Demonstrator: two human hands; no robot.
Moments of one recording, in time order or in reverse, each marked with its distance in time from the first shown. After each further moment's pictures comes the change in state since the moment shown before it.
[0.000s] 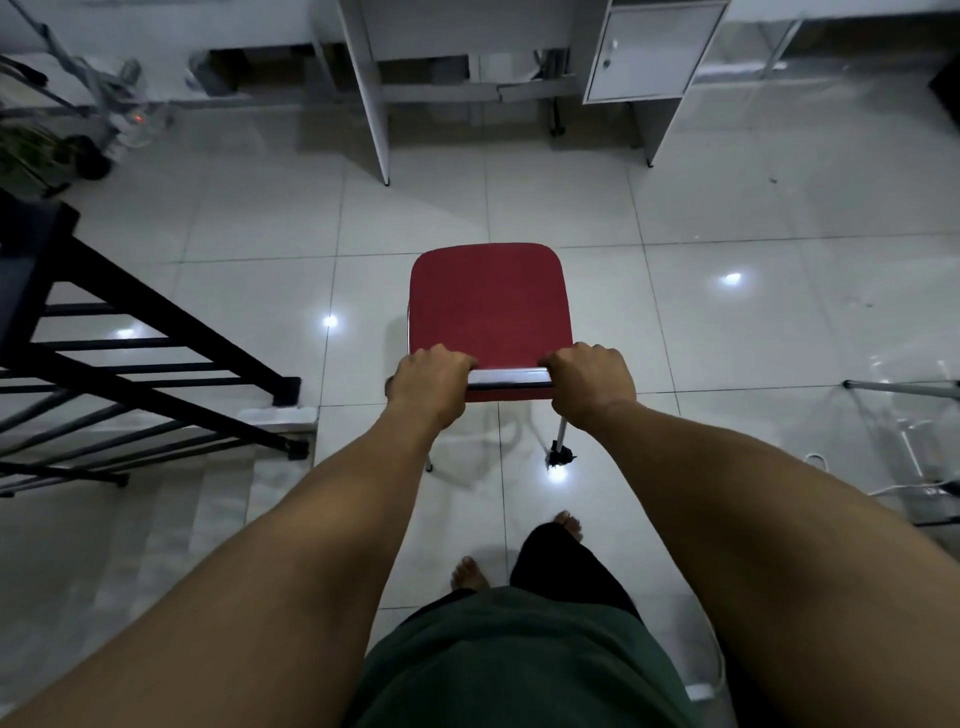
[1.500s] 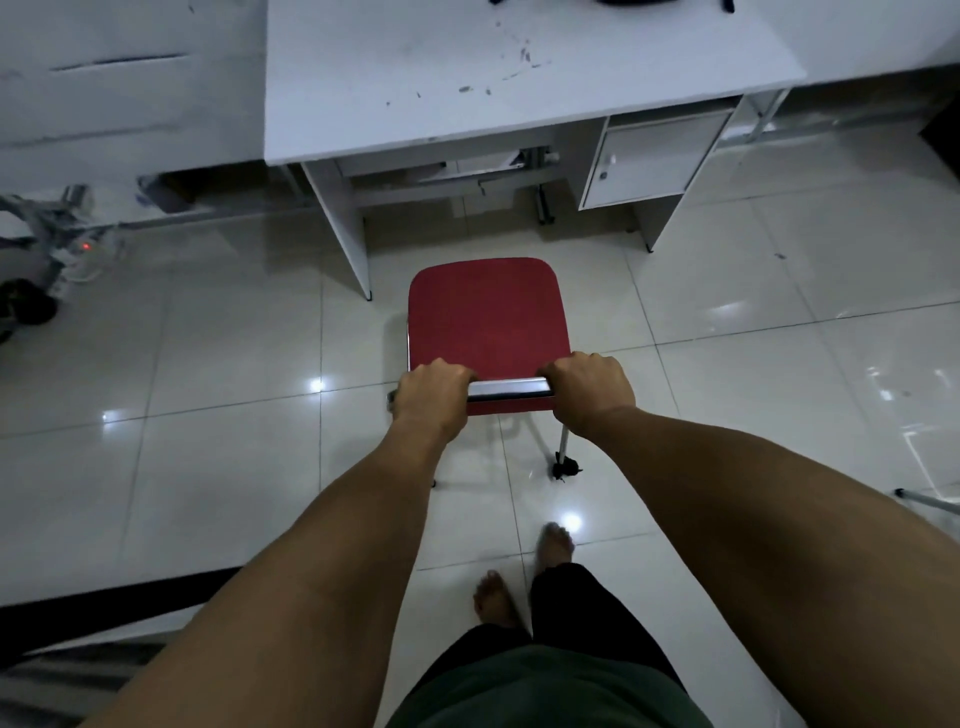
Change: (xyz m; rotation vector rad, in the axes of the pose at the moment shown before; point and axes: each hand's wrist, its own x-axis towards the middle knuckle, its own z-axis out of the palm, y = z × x) left_hand 0.419 -0.109 -0.148 0.037 0.023 0.042; right_hand 0.414 0.062 -0.149 0.027 0.003 0.104
